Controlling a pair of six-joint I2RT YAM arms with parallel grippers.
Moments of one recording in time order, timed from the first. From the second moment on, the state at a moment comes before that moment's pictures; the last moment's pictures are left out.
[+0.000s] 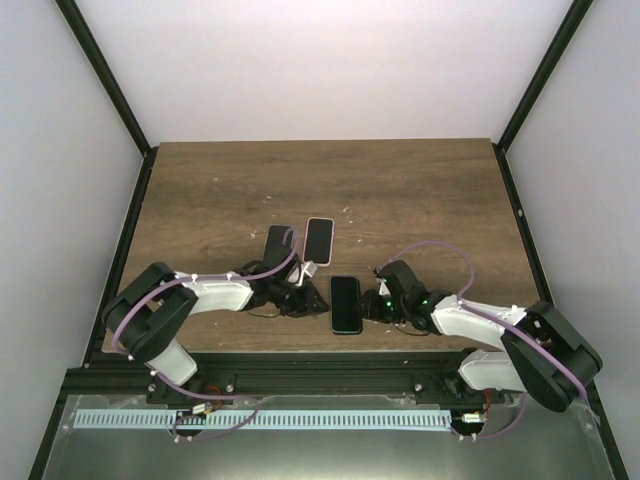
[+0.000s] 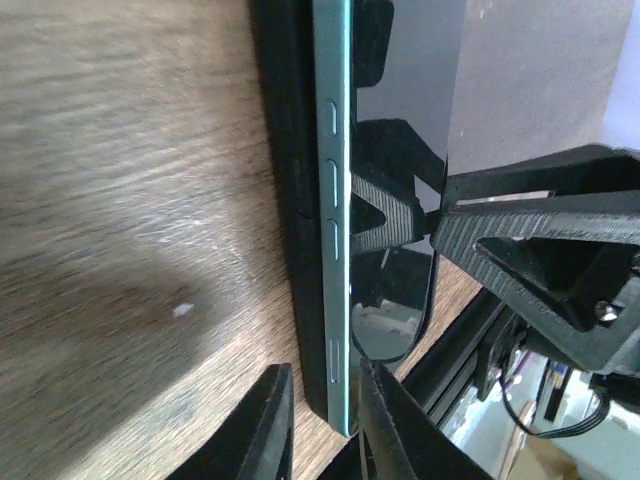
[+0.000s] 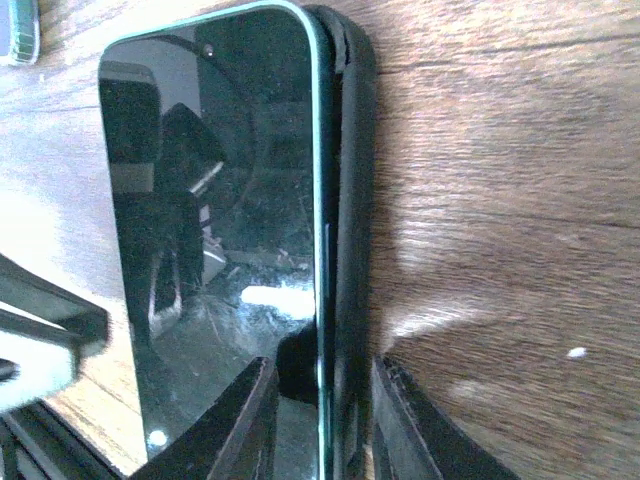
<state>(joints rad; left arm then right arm) -0.73 1.58 0.63 0.03 0.63 -0.87 0.68 1.25 0.38 -0.04 -0.28 0.81</state>
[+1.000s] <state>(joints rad) -0.81 1.60 0.72 -0.02 0.56 -0.89 0.68 1.14 0.26 0.14 -0.29 0.93</state>
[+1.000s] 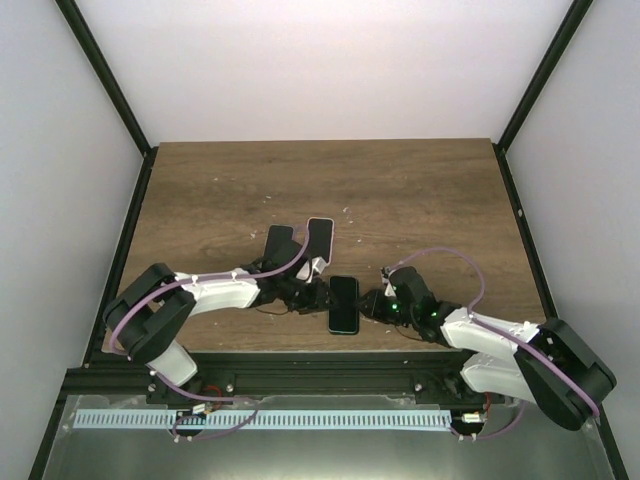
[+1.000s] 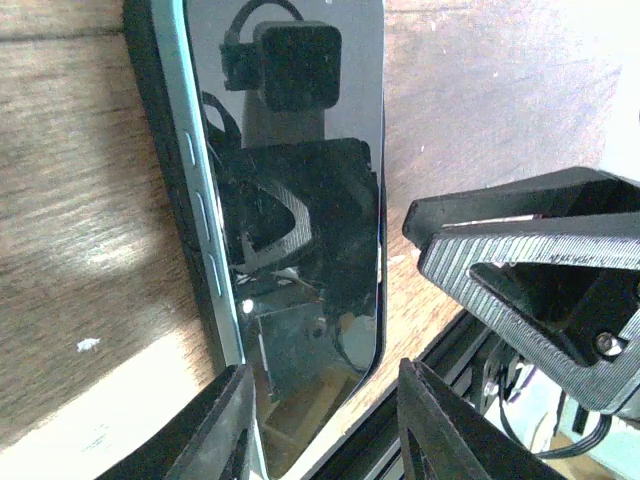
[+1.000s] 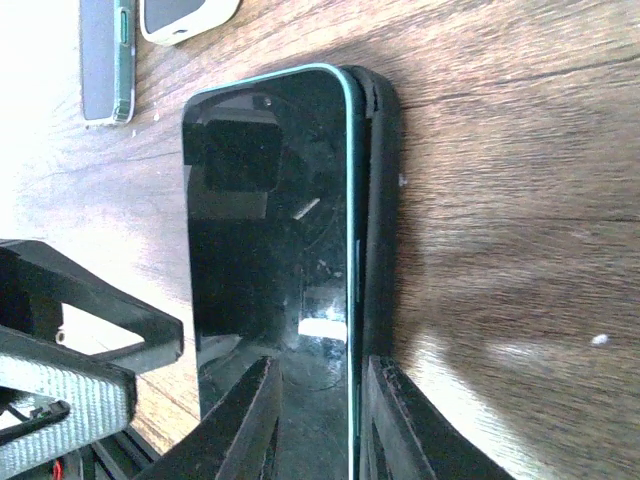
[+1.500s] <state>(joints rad) -0.81 1.66 0.77 -0.12 0.47 -0.82 0.68 1.27 0.31 0.15 -0.24 0.91</state>
